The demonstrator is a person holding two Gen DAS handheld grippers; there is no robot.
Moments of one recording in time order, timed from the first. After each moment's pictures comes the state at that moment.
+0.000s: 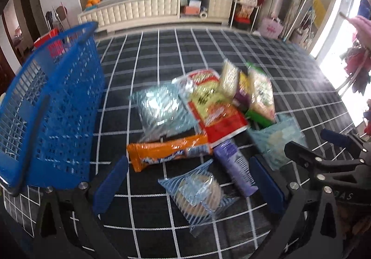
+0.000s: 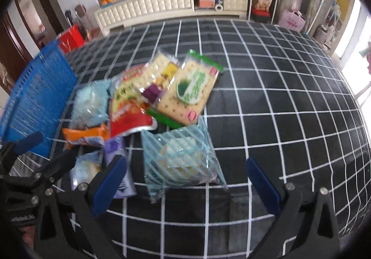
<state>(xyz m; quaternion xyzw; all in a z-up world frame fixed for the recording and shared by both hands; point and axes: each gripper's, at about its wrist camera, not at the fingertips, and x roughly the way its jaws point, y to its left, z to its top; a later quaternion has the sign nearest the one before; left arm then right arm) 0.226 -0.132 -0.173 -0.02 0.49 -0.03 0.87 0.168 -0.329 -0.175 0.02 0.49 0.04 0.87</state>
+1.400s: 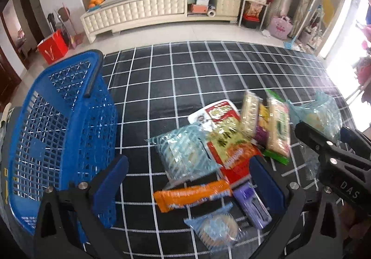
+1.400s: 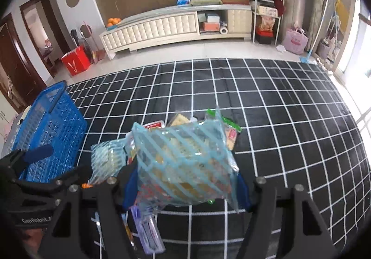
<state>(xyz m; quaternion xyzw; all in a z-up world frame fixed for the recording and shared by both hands) 0.297 -0.102 -0.134 0.00 0.49 0.00 0.87 0.224 -0.310 -0.130 0.04 0.42 0.05 0.90</state>
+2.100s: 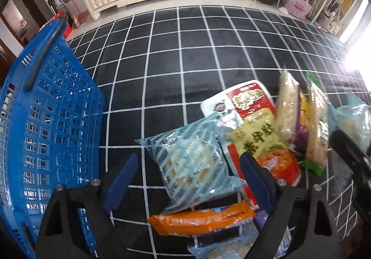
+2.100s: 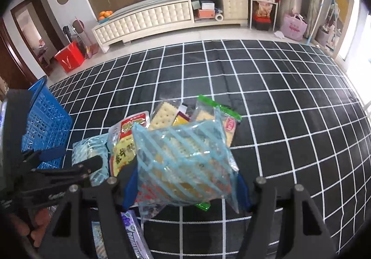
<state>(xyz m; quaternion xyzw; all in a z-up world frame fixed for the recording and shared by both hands) 0.344 -0.104 -0.197 0.01 0.56 0.03 0.83 0.242 -0.320 -0.160 0.06 0.45 0.04 0.89</state>
